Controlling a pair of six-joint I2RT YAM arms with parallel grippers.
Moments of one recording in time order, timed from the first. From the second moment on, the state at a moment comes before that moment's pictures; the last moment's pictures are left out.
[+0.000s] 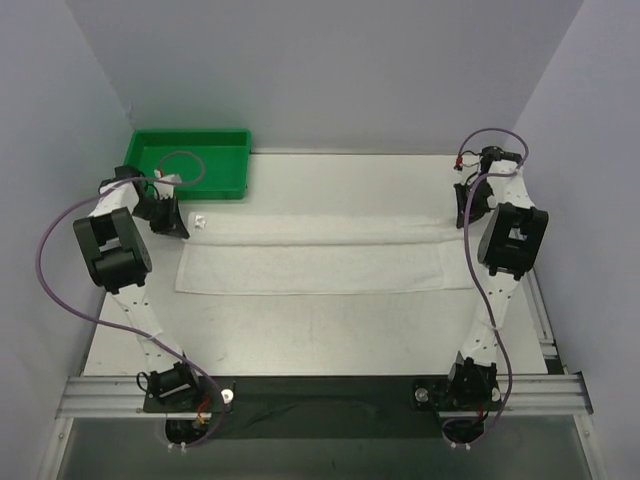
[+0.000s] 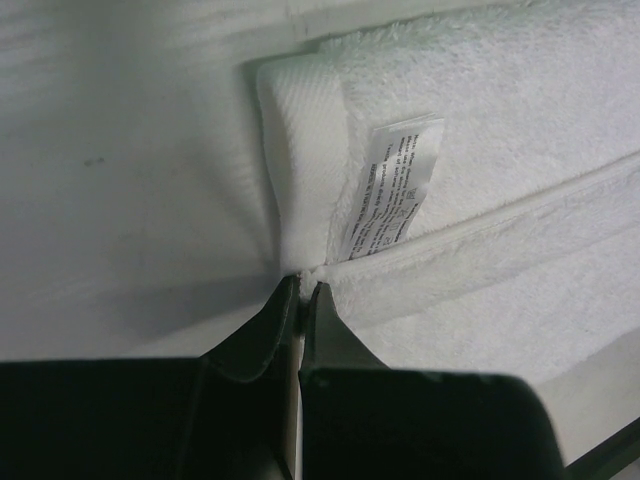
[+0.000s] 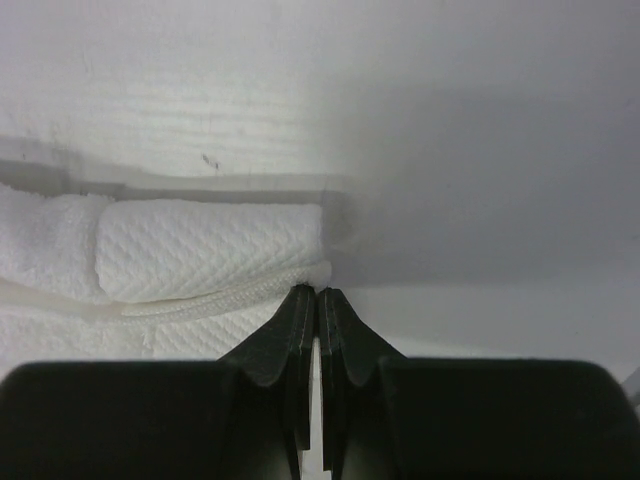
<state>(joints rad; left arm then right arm) 0.34 2.23 1.73 -0.90 0.52 0.37 -0.24 2.39 2.05 -1.11 -0.17 -0.34</state>
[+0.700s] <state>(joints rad) 0.36 2.19 1.89 -1.00 0.61 0.35 -0.26 2.26 2.09 -1.11 -0.18 -0.34</state>
